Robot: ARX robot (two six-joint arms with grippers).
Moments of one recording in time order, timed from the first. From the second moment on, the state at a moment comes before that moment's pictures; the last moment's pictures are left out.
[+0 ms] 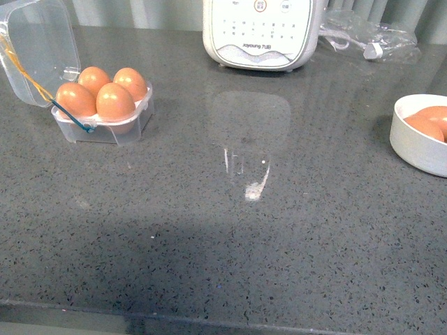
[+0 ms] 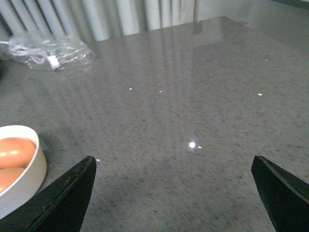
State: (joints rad) left arm 0.00 0.00 0.03 0.00 0.00 0.00; right arm -0.66 1.11 0.26 0.66 -0.41 0.03
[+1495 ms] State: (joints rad) left arm 0.00 0.00 0.03 0.00 0.00 0.00; right arm 0.00 0.01 0.01 0.00 0.00 0.00
